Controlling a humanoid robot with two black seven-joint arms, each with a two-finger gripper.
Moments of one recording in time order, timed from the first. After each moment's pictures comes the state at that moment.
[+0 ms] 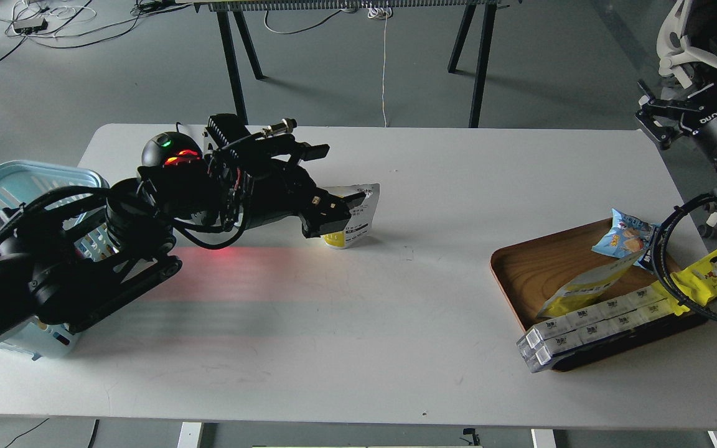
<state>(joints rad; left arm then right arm) -0.81 0.44 -0.54 -1.36 2.18 -0.21 -0.18 0.66 -0.62 0.93 0.75 0.49 0.49 -0.10</state>
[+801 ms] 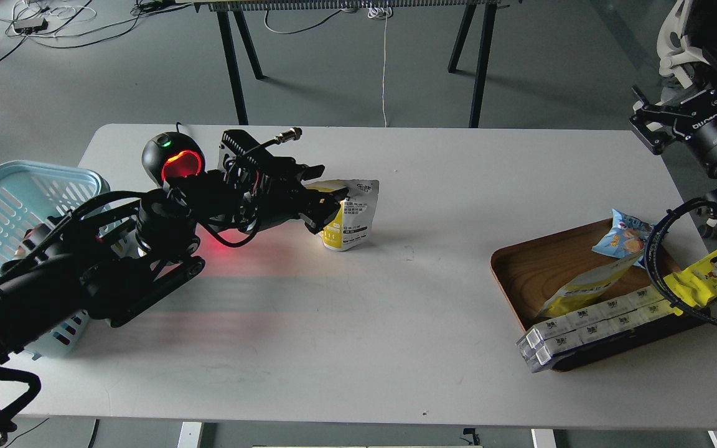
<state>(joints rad) -0.81 0.34 -0.52 -1.12 2.18 -0.21 -0.14 0.66 -0.59 0.93 0.73 0.49 0.49 -0.10</state>
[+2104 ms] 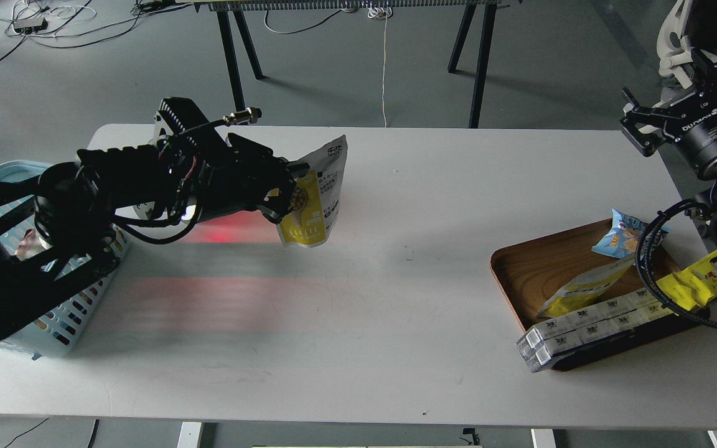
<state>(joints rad) -0.77 0.70 -0.64 -1.63 2.16 -0.42 -0.09 0.66 -0.57 0.93 0.73 0.49 0.49 -0.10</state>
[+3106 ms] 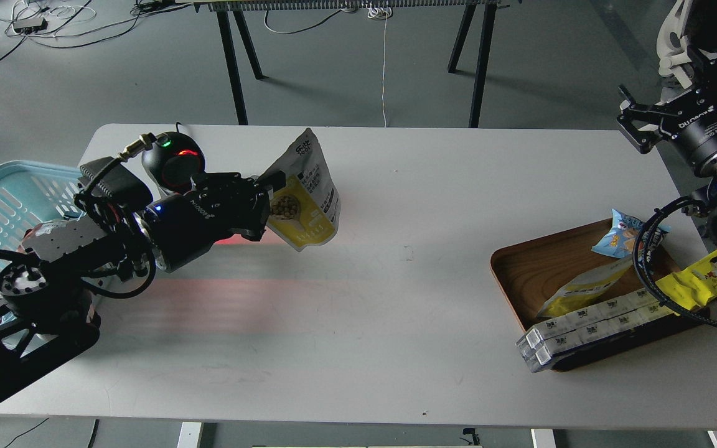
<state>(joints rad) -0.49 0.78 -0.65 -1.67 1.90 0.03 -0.07 0.67 -0.57 0.93 0.73 0.49 0.49 -0.10</state>
